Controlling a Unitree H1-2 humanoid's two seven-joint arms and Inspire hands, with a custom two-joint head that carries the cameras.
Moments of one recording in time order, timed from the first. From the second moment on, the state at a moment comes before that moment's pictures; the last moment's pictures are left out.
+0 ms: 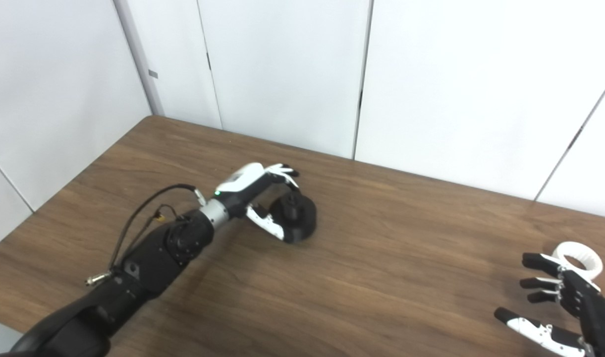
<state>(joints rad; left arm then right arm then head) -0.43 0.45 -0.30 0.46 0.46 -0.30 -0.03 0.02 -0.33 -0.08 -0.20 -0.12 0.02 0.10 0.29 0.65</state>
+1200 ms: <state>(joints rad) -0.36 0.29 -0.54 0.27 0.51 -0.44 -0.14 -0.02 -0.29 -0.06 -0.12 -0.18 -0.04 0.08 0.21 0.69</state>
